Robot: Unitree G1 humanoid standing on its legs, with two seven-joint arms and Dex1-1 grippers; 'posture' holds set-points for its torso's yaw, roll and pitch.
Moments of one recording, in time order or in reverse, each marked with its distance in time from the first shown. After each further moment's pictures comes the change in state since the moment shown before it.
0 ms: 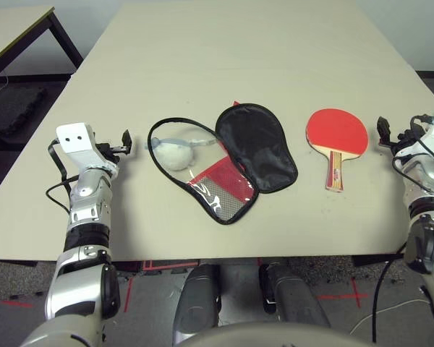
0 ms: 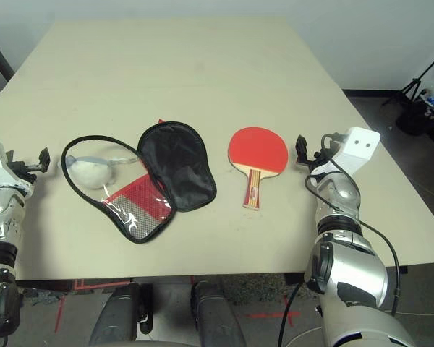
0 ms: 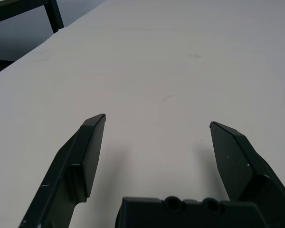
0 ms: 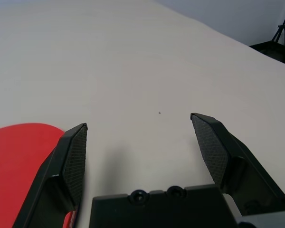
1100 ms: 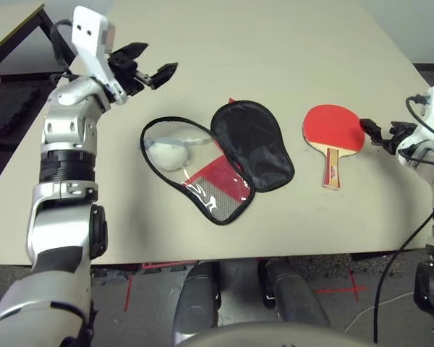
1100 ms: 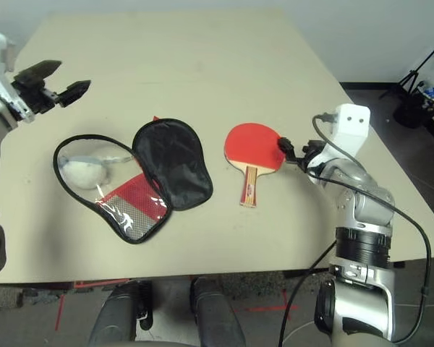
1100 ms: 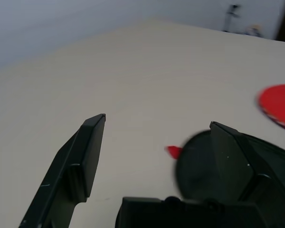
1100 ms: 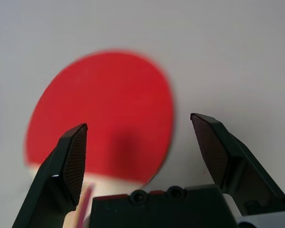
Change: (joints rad) left arm -0.446 0.115 -0.251 -0.243 -0.064 0.428 -0.701; right arm 0.229 0.063 0.081 -1.288 0.212 1.417 -0.205
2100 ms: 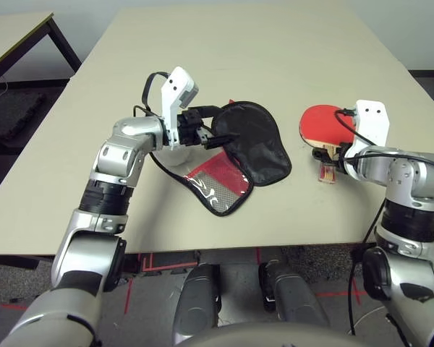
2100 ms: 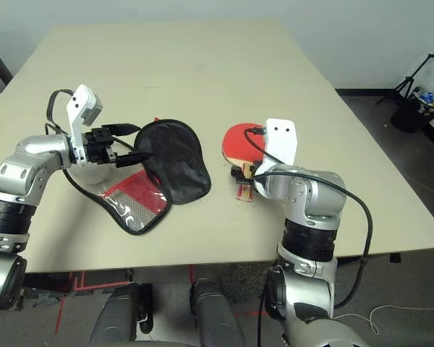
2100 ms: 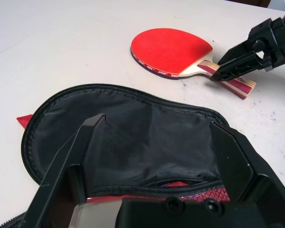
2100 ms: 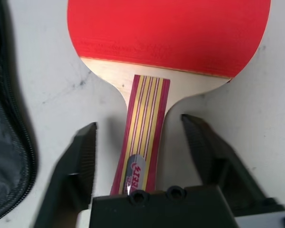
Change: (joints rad) left arm 0.212 -0.083 -0.174 -0.318 -0.024 0.187 -0.113; right arm -0.087 0.226 0.077 -0.100 -0.169 0.409 -0.149
